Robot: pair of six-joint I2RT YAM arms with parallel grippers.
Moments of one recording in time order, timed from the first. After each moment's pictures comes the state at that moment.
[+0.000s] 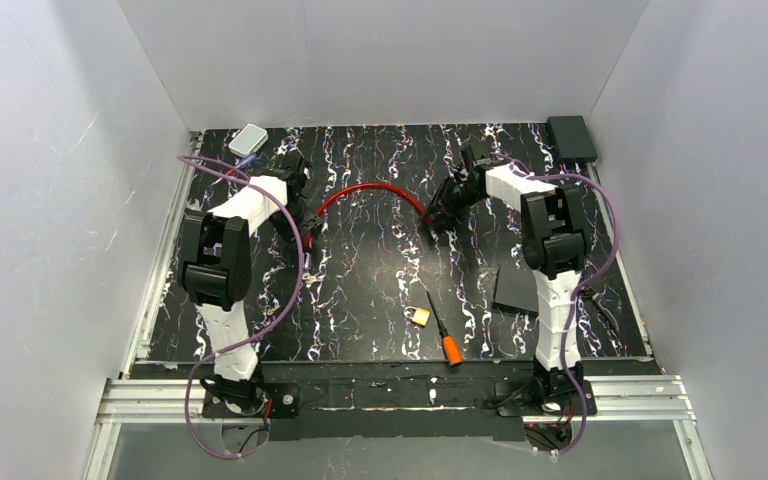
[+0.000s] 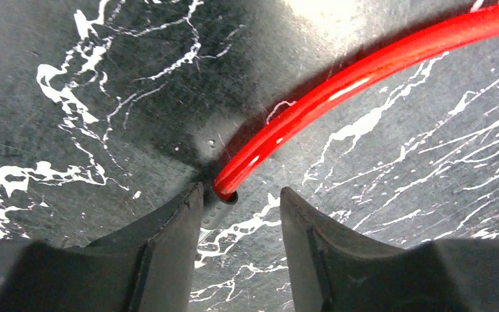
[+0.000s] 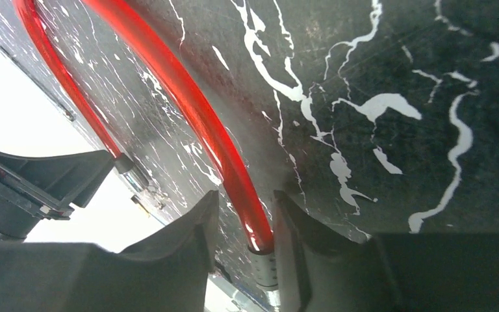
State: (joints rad) left arm -0.22 1.94 1.42 -0.86 -0.12 -0.88; right arm 0.28 2.23 1.64 -0.57 -0.61 0.75
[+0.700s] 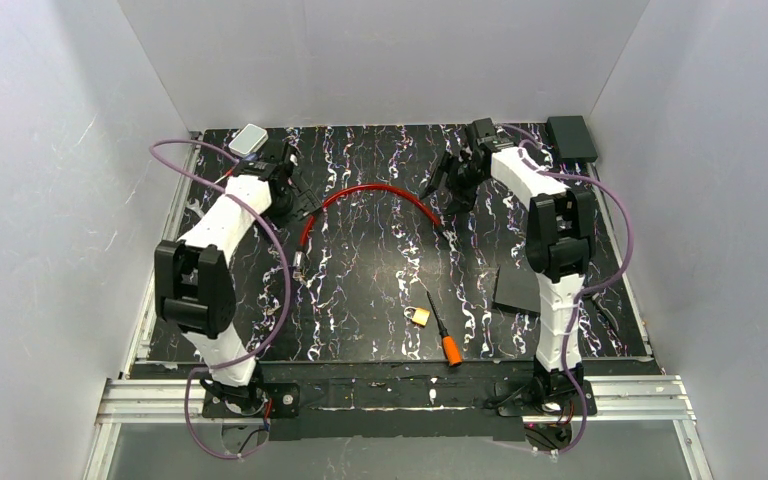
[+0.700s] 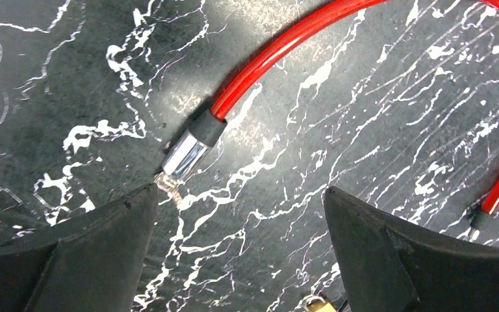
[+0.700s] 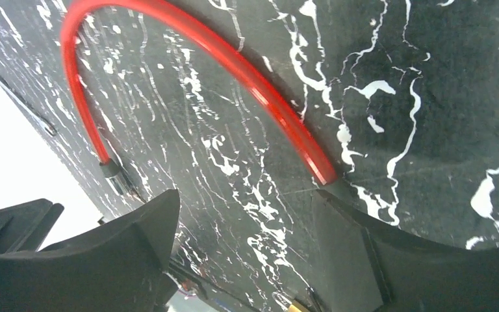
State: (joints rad) left arm -0.22 1.75 1.43 -0.94 -0.14 -0.82; right arm 0.28 2.20 1.80 -0.74 -0.48 0.66
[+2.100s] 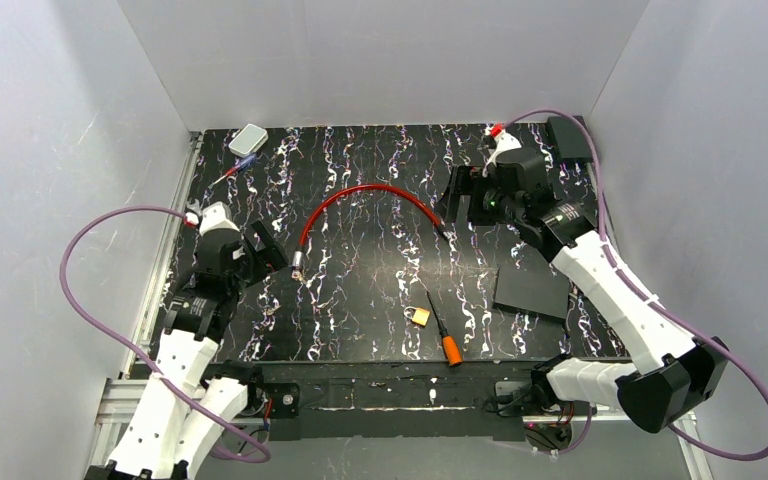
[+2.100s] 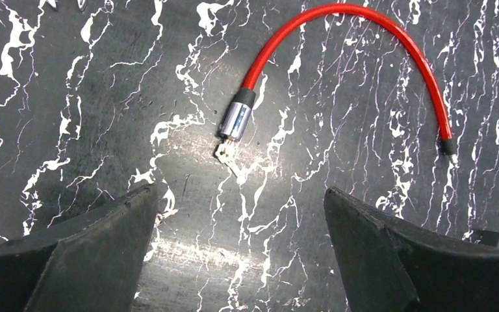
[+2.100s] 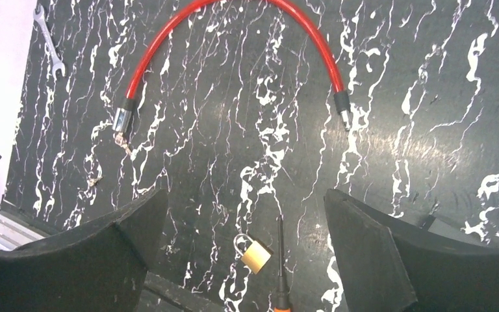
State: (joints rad) left arm -0.22 0.70 0.78 -0.68 -0.21 -0.56; right arm 0.54 1.21 1.28 -0.63 -0.03 0.44
